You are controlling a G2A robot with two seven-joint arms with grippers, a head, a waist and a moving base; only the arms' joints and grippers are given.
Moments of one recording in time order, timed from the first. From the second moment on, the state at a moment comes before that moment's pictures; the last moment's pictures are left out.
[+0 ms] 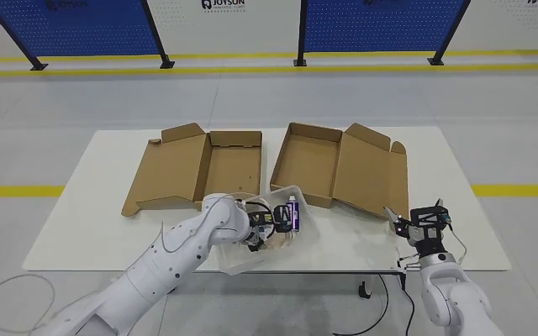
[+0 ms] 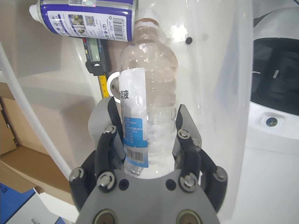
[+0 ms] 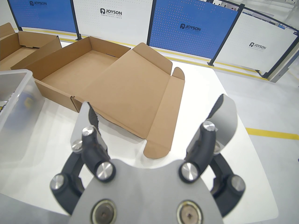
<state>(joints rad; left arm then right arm) 0.82 -1.14 -0.67 -1.48 1.09 -0.71 -1.04 -1.73 -1.15 1.60 -1.80 -1.33 0.00 0.00</state>
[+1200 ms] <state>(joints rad) 0.82 -1.14 -0.65 -1.48 1.12 -0.68 -1.14 -1.73 -1.15 1.60 -1.80 -1.33 0.00 0.00</state>
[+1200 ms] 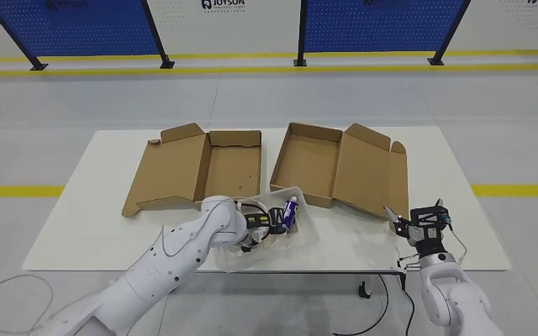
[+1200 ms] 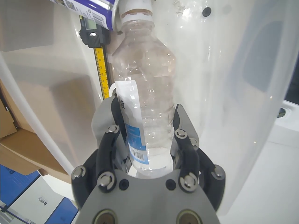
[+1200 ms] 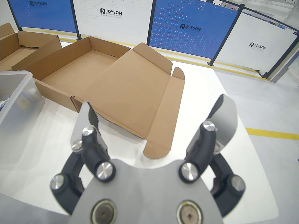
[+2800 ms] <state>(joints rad) 0.72 -1.21 -0.53 -1.37 1.09 -0.70 -1.10 -1.73 -1.15 1.60 -1.80 -1.33 0.00 0.00</state>
